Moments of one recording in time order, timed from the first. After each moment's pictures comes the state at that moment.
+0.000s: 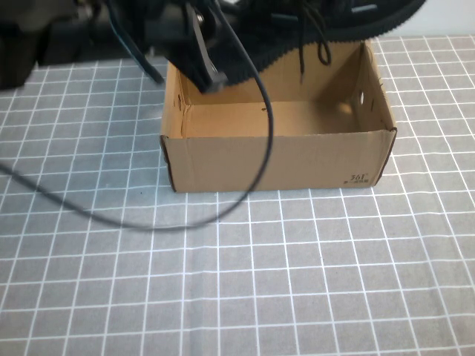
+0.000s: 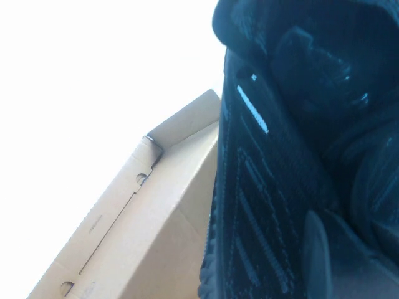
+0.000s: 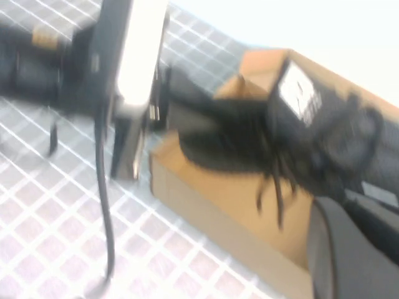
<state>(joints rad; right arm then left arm) 0.63 1.45 -2.12 0.05 1.28 -0.06 -0.39 1.55 -1.42 -0.99 0.53 1.62</state>
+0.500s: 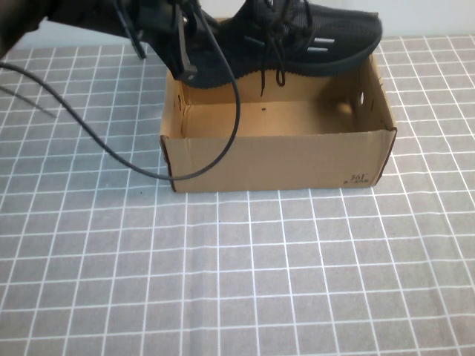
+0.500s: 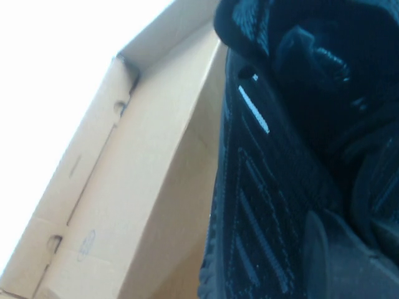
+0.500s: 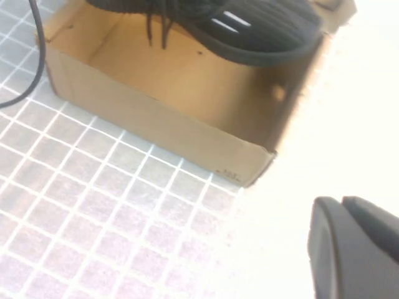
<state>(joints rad) 0.63 1.14 -1.64 -0.19 1.28 0.11 -0.26 1.91 -1.84 -0.77 0.84 1.57</state>
